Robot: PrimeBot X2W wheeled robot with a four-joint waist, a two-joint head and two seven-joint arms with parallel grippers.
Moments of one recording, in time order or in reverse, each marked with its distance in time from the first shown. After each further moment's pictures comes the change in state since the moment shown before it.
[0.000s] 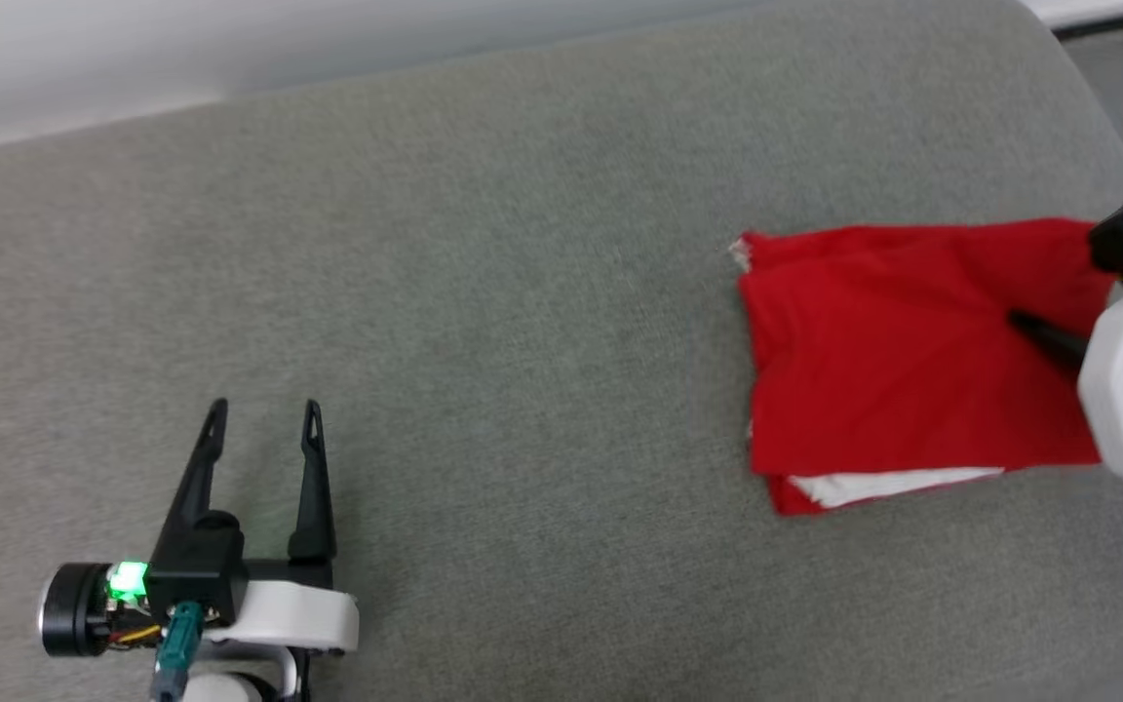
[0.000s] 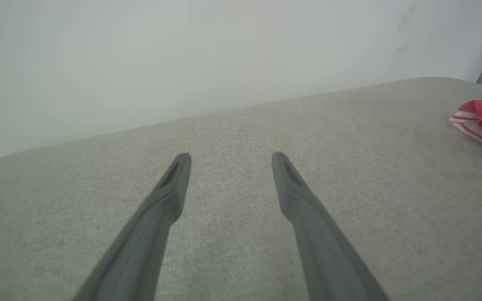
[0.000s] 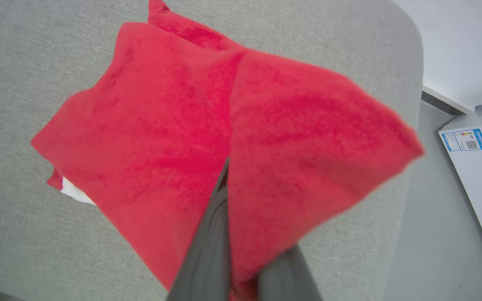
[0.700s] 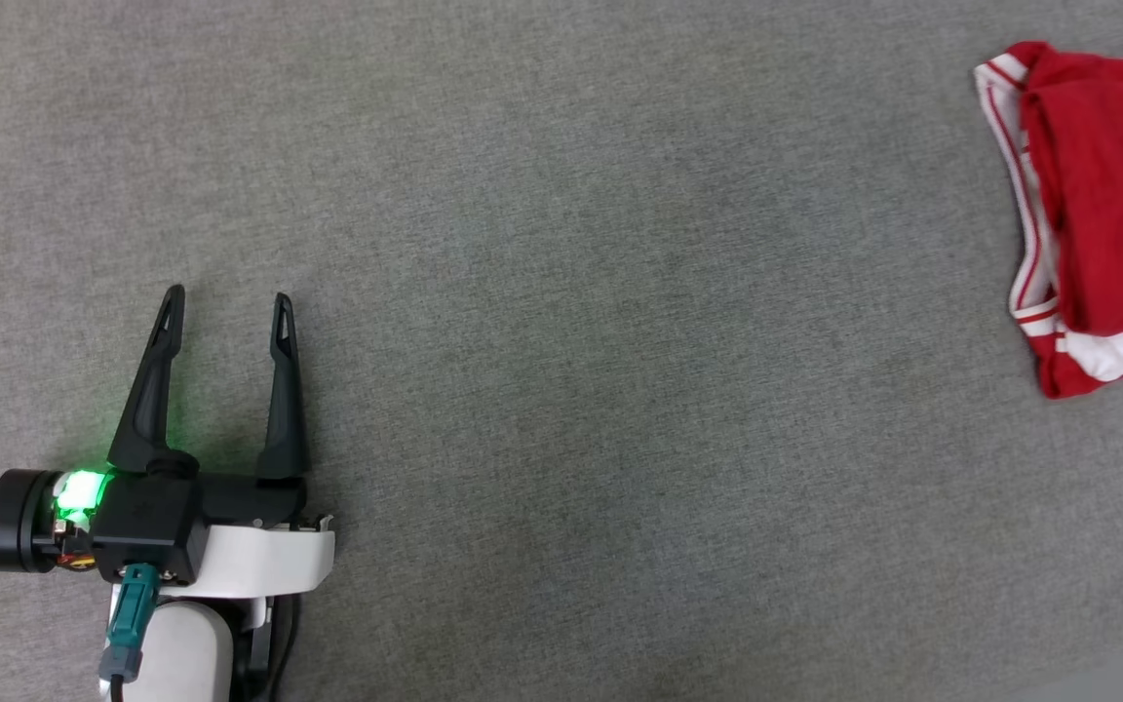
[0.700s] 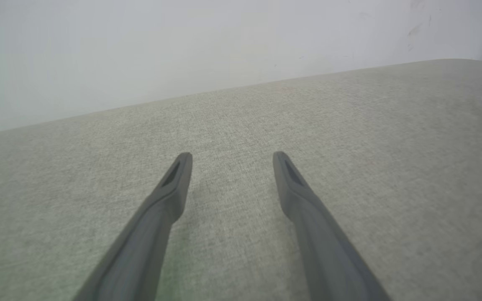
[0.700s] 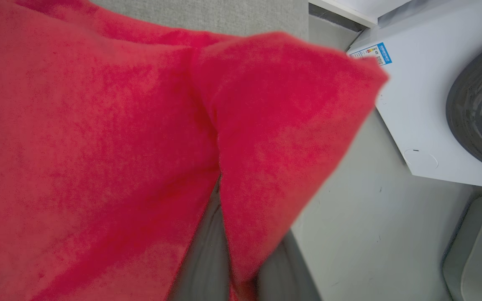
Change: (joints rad) left arm -0.118 0.064 -0.003 -0.079 0.010 0.001 -0.002; right arm -0.226 0.053 -0.180 0.528 -0.215 0.000 -0.098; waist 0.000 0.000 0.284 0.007
